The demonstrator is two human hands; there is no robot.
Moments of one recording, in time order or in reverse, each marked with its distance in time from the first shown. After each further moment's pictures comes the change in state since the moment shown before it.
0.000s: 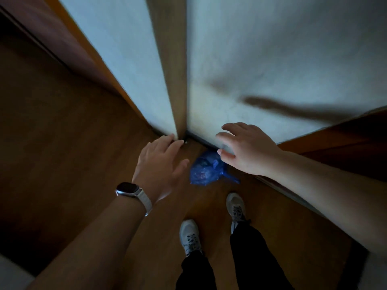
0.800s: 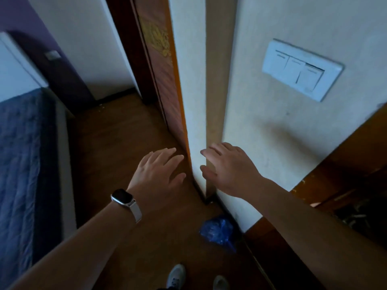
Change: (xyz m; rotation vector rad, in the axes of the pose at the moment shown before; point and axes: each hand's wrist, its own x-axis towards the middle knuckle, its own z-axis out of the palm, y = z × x) left_hand -0.206 0.212 -0.228 0.296 0.395 -0.285; right_hand -0.157 -0.079 -0.282 -0.008 0.279 -0.463
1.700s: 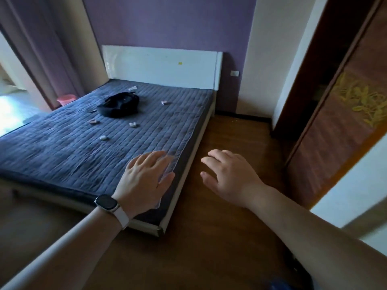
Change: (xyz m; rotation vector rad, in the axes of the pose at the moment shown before) left_hand -0.454 -0.164 -0.114 0.120 0.358 -0.768; right_hand -0.029 -0.433 0.013 0.048 -0.022 -0.844
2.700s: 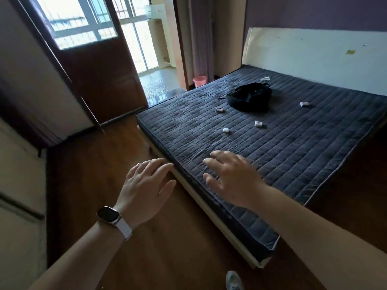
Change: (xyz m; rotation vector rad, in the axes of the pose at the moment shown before) left_hand -0.111 -0.365 -0.077 0.284 0.009 -0.664; right_hand 0.337 -0.309 0.157 0.254 -0.078 -0.567
